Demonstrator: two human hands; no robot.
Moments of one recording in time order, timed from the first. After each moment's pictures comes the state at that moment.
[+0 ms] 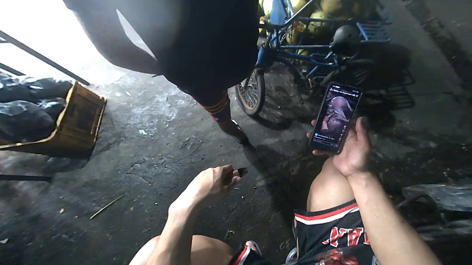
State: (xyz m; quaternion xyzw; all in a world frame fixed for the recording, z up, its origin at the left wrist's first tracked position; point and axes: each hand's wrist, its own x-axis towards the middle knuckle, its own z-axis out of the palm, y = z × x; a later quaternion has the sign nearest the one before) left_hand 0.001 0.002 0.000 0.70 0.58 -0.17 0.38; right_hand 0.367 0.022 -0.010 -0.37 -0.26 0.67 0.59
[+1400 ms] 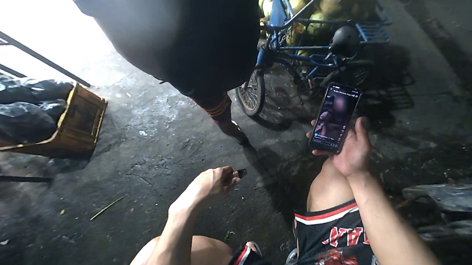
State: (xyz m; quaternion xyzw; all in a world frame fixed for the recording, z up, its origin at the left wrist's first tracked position) left_hand 0.000 0.002 0.000 0.70 0.58 -0.18 0.38; right_hand 0.366 0.021 -0.009 -0.36 -0.27 0.67 0.60
